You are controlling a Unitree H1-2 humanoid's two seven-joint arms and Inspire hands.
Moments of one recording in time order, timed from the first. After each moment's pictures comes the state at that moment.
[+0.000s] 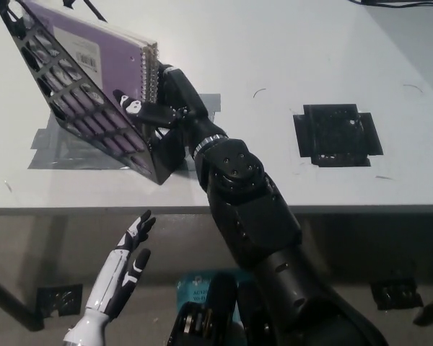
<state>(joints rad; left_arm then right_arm) -0.05 0.16 -0.10 0.09 0.20 -0.31 -0.04 -0.96 0.29 0.03 0.74 0.03 0.06 -0.03</state>
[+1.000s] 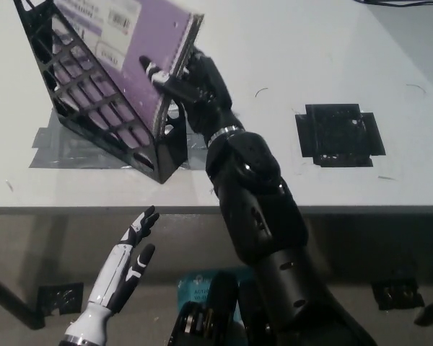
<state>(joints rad) -0.06 0.16 -0.10 0.09 0.22 -0.30 -0.05 -0.96 0.33 -0.16 0.64 0.26 0.07 -0.05</state>
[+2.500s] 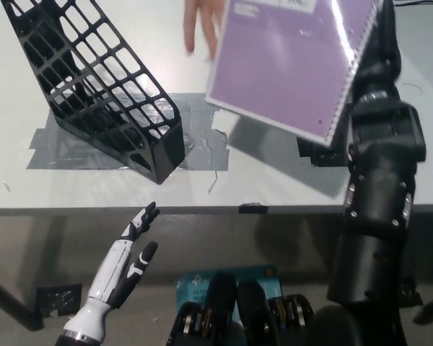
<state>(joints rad) -0.08 0.17 -0.10 0.09 0.25 -0.30 -0.05 -0.94 0.24 -0.64 0.27 0.83 0.29 -0.25</state>
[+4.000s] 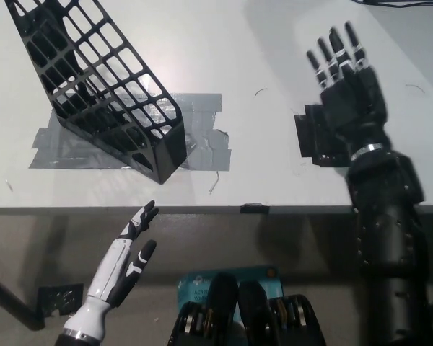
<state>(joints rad) -0.08 0.17 -0.10 0.09 0.24 -0.30 -0.05 -0.72 0.07 -0.29 0.31 0.72 0.17 0.05</state>
